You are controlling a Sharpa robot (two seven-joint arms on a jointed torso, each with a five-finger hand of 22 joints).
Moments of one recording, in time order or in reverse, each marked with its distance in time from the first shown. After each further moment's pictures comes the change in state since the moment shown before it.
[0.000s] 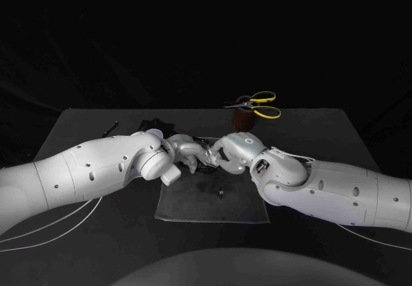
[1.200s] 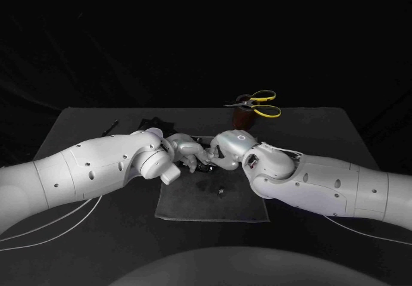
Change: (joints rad) left arm 0.000 0.002 -0.001 -0.003 0.001 0.004 -0.007; left_hand 0.000 0.000 0.006 0.000 0.001 0.000 0.000 0.000 0.000 -0.002 0.002 0.001 -0.003 0.000 0.000 0.000 -0.005 0.009 0.000 0.000 0.000 0.001; right arm 0.004 0.085 0.003 -0.102 0.007 0.076 -0.032; right_hand 0.002 -0.011 -0.095 0.063 0.000 0.038 0.000 -0.032 -0.021 -0.019 0.015 -0.016 -0.001 -0.002 0.015 -0.008 0.000 0.000 -0.015 0.027 -0.037 -0.019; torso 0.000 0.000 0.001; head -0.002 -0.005
